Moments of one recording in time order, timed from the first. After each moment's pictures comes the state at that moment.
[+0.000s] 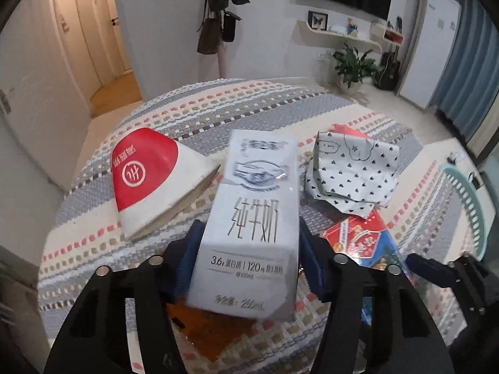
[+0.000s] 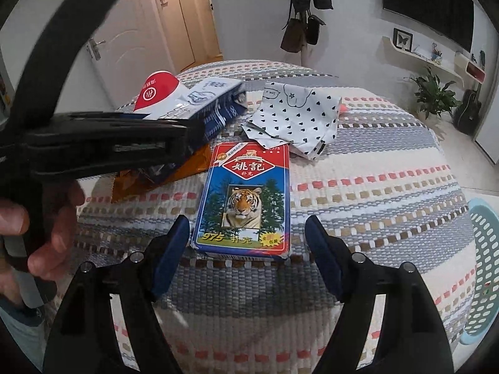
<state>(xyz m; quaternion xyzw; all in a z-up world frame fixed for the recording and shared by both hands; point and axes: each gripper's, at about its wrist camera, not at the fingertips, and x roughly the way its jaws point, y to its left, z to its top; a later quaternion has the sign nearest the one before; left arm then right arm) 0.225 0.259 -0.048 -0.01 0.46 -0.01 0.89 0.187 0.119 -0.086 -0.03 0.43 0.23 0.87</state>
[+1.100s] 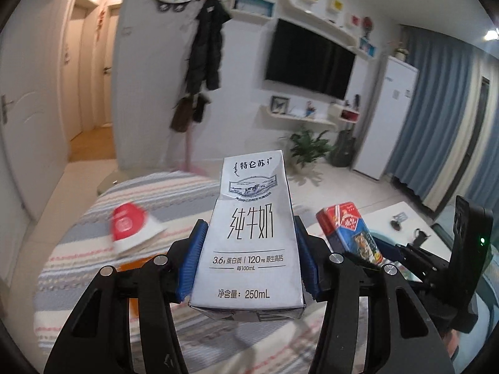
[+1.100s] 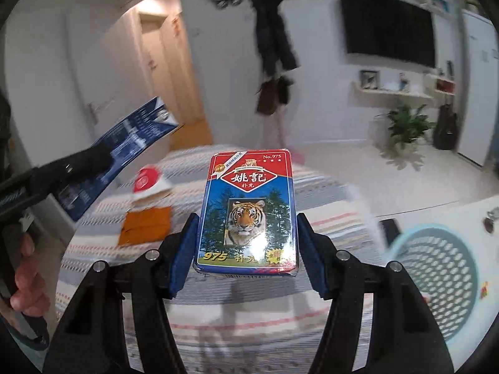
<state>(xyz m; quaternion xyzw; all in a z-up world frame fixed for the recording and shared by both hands) 0.125 0.192 0.075 -0.07 0.28 -0.09 0.95 0.154 -0.015 0.008 0.04 0.30 0.19 0.93</state>
